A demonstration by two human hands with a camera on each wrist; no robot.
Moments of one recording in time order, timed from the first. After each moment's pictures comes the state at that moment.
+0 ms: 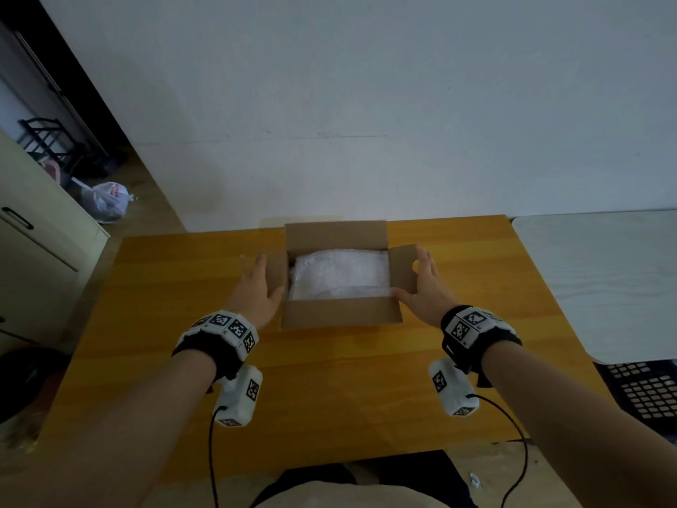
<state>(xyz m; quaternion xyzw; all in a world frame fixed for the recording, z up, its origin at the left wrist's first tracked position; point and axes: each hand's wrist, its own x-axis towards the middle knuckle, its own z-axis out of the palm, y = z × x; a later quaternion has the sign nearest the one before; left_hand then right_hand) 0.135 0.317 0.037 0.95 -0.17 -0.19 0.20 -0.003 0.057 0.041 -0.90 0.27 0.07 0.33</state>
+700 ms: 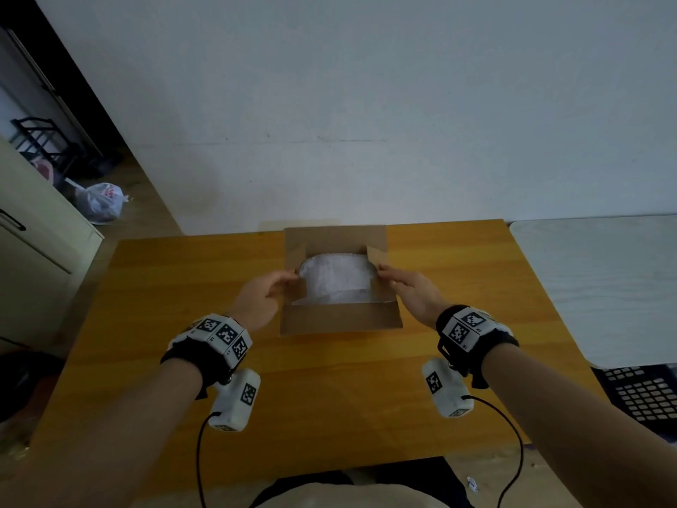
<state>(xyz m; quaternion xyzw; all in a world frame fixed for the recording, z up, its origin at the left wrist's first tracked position) 0.138 0.316 0.043 0.87 -0.28 -0.21 0.36 0.010 0.072 0.059 -0.86 0.22 0.09 0.45</state>
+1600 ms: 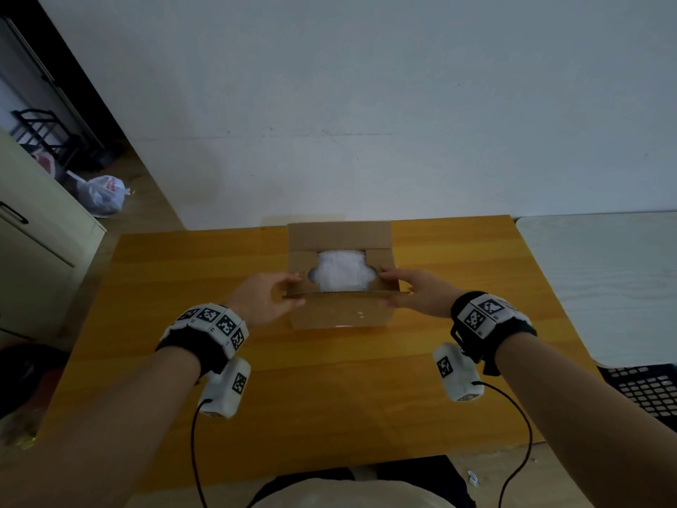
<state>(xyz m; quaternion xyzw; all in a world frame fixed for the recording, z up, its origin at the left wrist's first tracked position) 0.148 0.319 0.053 0.88 -0.33 -0.25 0.22 0.020 0.053 0.057 -0.89 0.15 0.21 0.38</state>
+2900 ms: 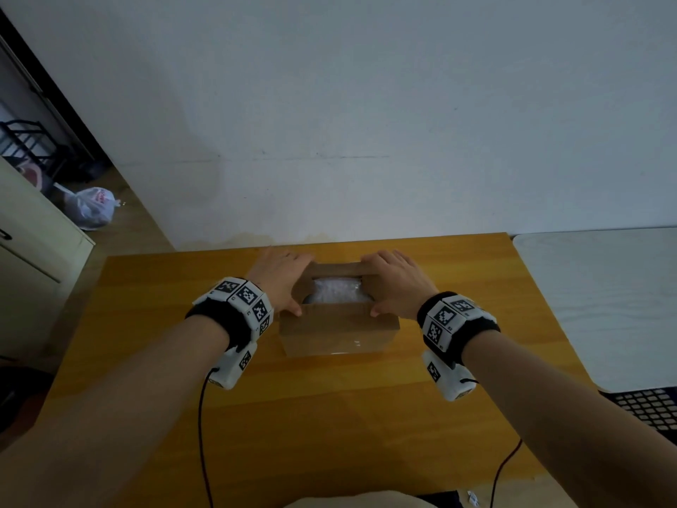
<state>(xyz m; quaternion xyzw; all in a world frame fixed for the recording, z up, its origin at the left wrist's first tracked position) 0.197 0.254 0.076 0.89 -0.44 -0.14 -0.04 0.072 0.062 0.079 -0.99 0.06 0.09 0.10</state>
